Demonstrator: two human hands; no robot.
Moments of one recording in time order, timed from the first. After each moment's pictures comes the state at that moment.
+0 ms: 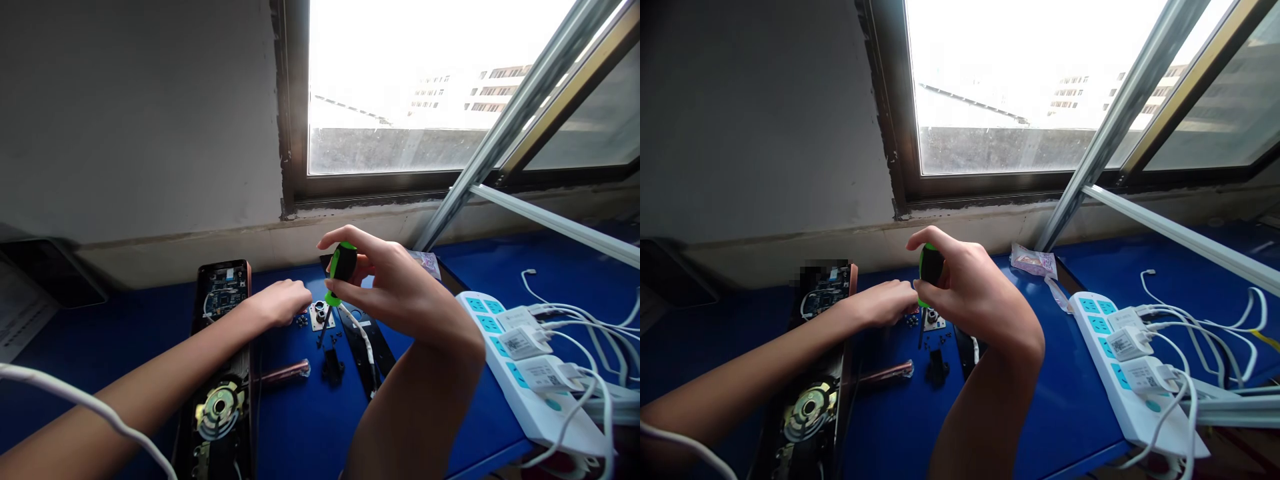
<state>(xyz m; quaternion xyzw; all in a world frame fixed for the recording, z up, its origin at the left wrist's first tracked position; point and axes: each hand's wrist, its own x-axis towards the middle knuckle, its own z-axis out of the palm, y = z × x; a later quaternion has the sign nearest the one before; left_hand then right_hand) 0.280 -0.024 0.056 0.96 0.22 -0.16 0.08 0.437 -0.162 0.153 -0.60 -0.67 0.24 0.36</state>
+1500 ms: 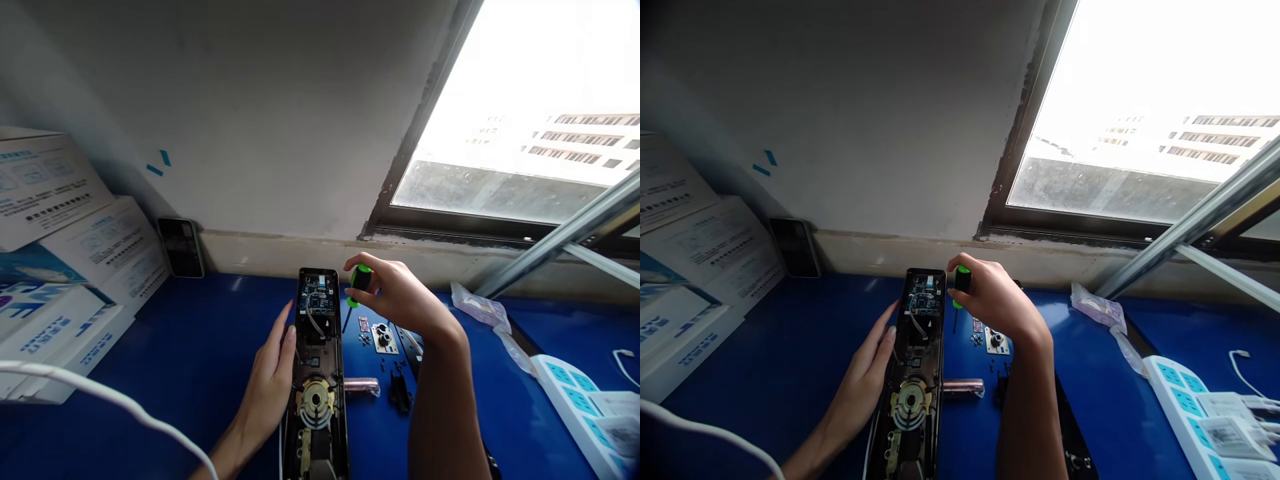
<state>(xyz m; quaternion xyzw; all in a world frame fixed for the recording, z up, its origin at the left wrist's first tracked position) 0.122 -0.122 0.007 0.58 0.51 0.41 0.48 0.352 -0.085 0.131 -0.59 -0.75 0.17 0.24</state>
